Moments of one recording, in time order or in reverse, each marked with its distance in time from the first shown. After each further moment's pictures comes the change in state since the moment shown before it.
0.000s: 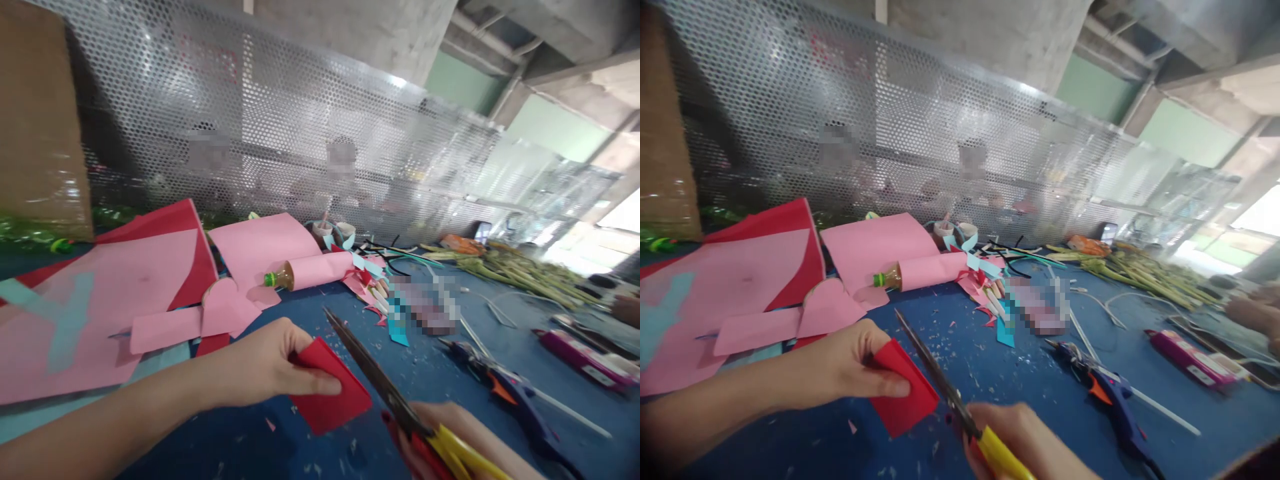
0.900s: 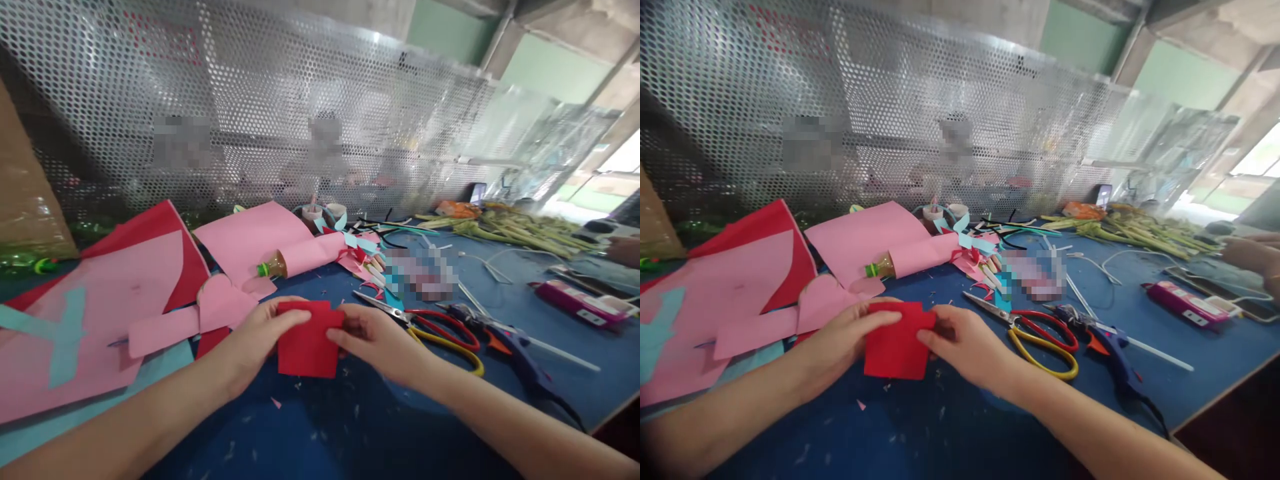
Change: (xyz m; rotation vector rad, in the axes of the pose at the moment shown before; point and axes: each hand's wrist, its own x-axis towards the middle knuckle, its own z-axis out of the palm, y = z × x) left_hand 0.015 -0.013 0.006 -0.364 0.544 -0.090; right_hand 0.088 -0.020 0.032 0.377 -0.030 -0.012
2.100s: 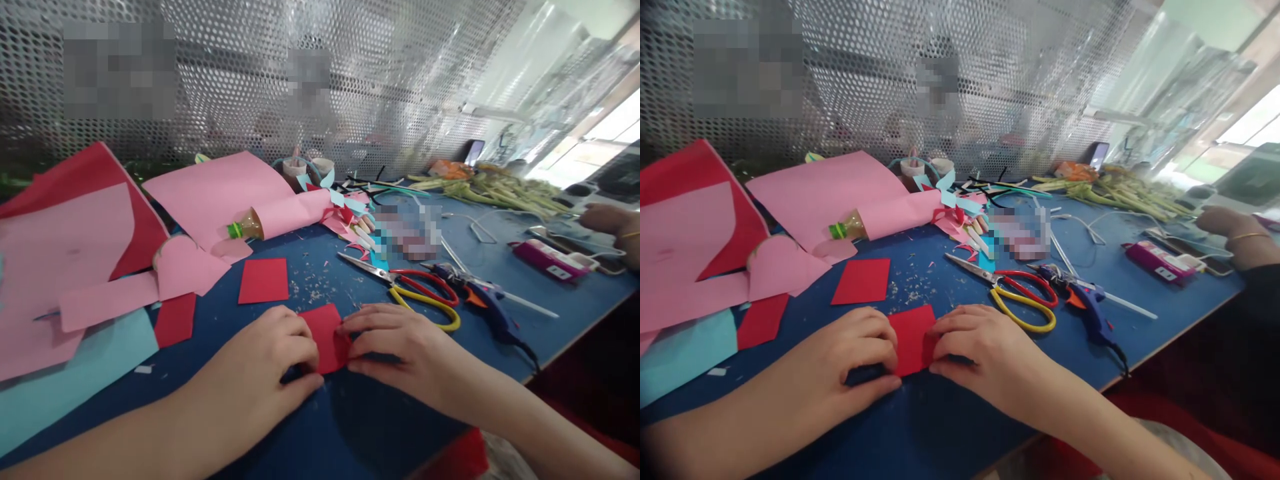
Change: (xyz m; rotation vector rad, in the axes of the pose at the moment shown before) left_hand -0.028 -0.022 0.020 1.143 -0.426 0.504; right_hand -0.064 0.009 -0.023 -0.681 -0.052 -0.338
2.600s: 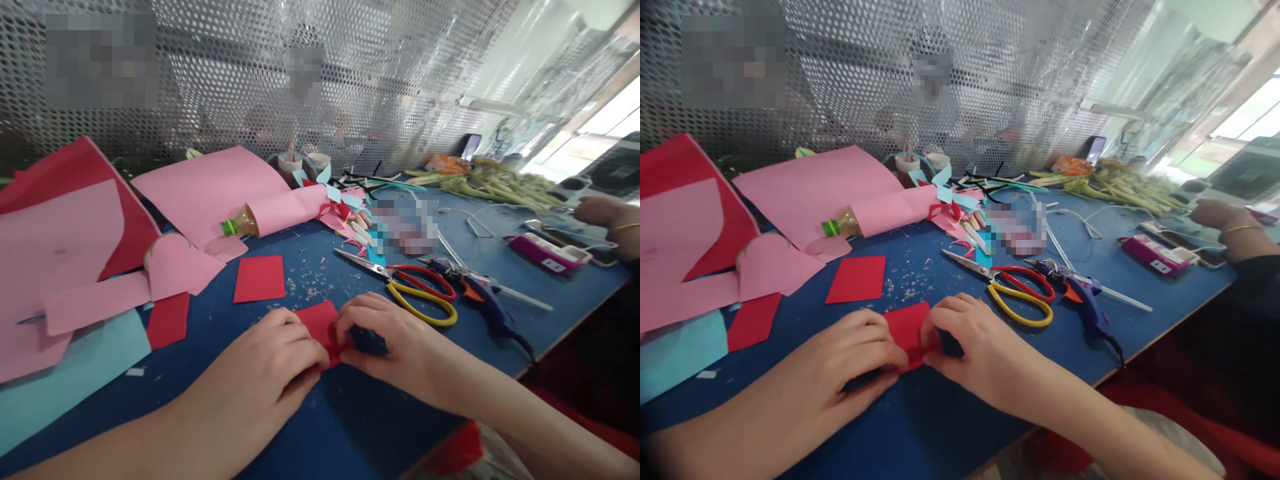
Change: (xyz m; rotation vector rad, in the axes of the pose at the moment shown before) left_hand -0.002 0.003 0.007 0.051 0.006 0.074; right_hand 0.006 -0.007 0.002 0.075 -0.003 0.190
